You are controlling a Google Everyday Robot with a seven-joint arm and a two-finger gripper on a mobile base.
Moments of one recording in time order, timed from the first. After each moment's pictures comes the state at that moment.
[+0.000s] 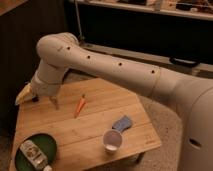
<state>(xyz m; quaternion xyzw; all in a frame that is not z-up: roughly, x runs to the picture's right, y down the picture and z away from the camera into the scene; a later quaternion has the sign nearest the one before) -0.263 0.042 0.560 -0.05 -0.47 -0.62 0.63</state>
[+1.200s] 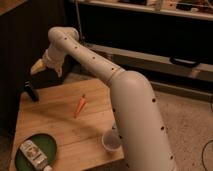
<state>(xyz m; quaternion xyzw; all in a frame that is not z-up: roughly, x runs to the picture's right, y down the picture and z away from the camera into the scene) -0.309 -0.094 0.762 0.06 -0.41 -0.68 0.60</state>
